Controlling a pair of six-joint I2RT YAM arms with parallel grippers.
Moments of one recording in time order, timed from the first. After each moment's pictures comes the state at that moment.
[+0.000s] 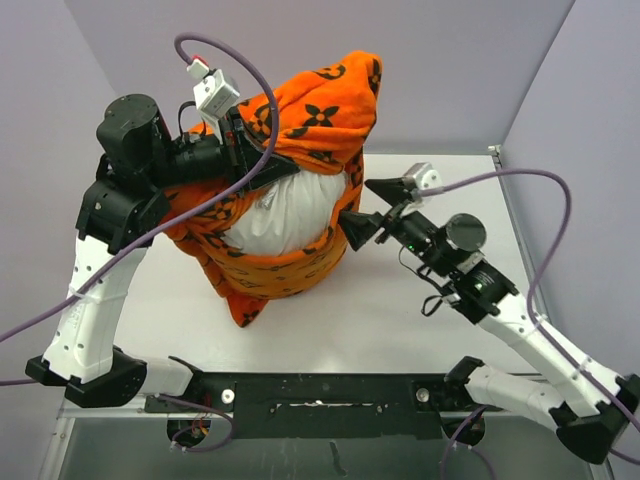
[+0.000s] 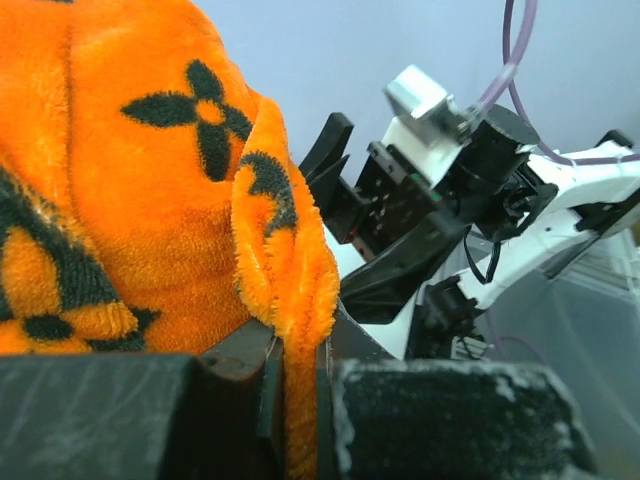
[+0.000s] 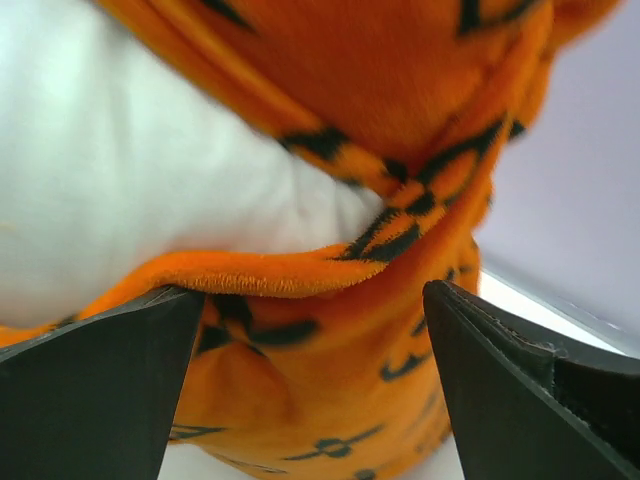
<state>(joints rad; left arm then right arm) -0.47 1.36 2.02 -0.65 0.79 -0.21 0.72 0.98 0.99 0.16 -0.09 0.04</state>
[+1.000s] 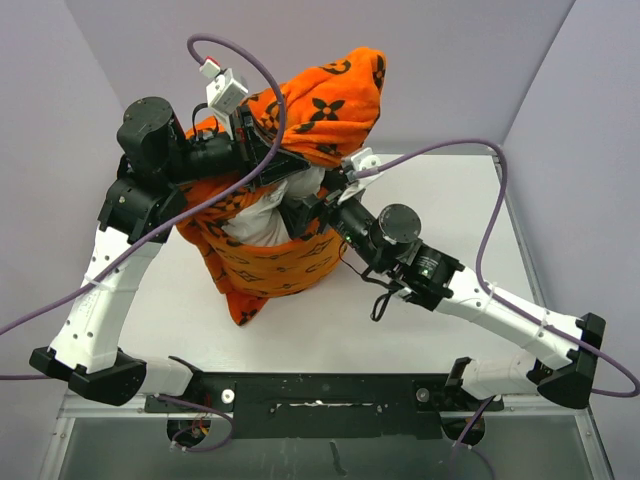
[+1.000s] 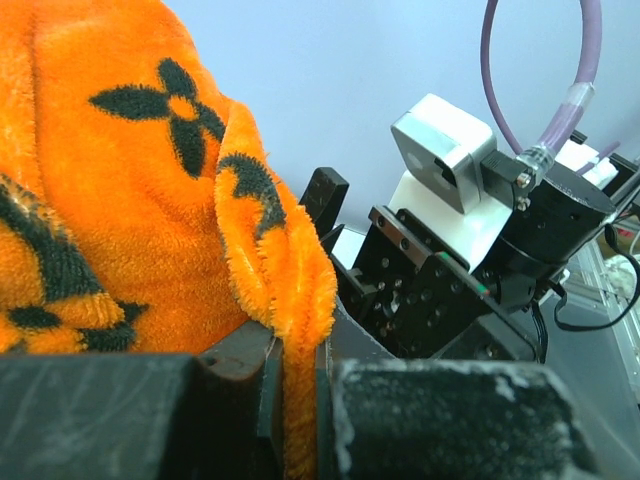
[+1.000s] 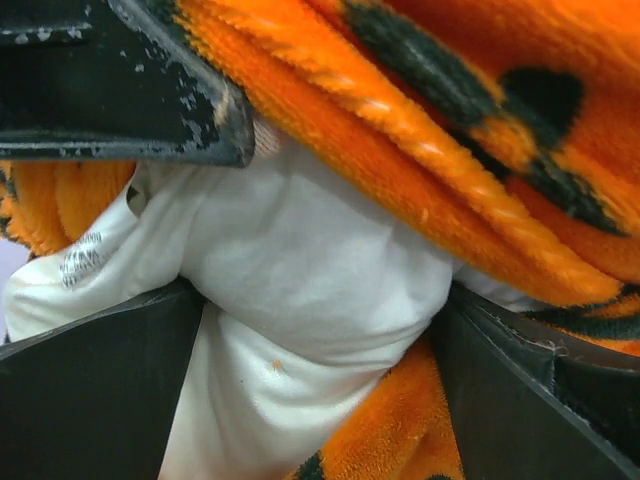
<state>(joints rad) -0.48 1.36 1.87 -0.41 0.85 -0.34 1.05 1.23 1.26 0.18 0.30 0.11</state>
